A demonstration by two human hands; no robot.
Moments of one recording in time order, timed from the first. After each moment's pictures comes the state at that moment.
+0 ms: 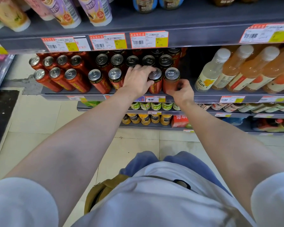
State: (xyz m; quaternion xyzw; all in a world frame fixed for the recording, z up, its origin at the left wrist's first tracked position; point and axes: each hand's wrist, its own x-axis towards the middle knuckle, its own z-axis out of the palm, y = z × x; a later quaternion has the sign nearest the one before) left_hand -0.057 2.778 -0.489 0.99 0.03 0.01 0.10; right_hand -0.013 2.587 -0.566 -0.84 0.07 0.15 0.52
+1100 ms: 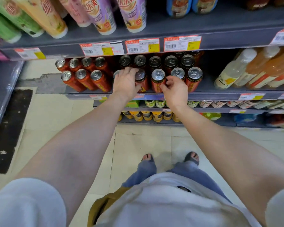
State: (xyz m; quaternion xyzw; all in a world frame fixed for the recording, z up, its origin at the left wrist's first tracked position) left_hand -0.118 2.887 -0.466 0.99 0.14 -0.03 0.07; right_hand -0.083 2.692 -0.503 -0.88 -0.05 0.04 0.48
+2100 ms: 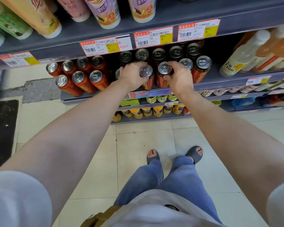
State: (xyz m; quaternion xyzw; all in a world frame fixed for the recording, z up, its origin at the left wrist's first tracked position) left_hand -0.082 2.921 -0.472 0.97 0.08 -0.10 0.20; right_hand -0.059 2.724 -0.504 -0.93 -0.10 0.03 0.35
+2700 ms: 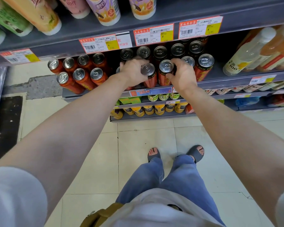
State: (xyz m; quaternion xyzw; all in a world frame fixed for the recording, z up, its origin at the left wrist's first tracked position) left_hand -0.073 2.925 -0.463 0.97 0.05 -0.17 0.17; right_hand -0.052 2.717 -0.503 -0.93 -0.11 0.05 0.34
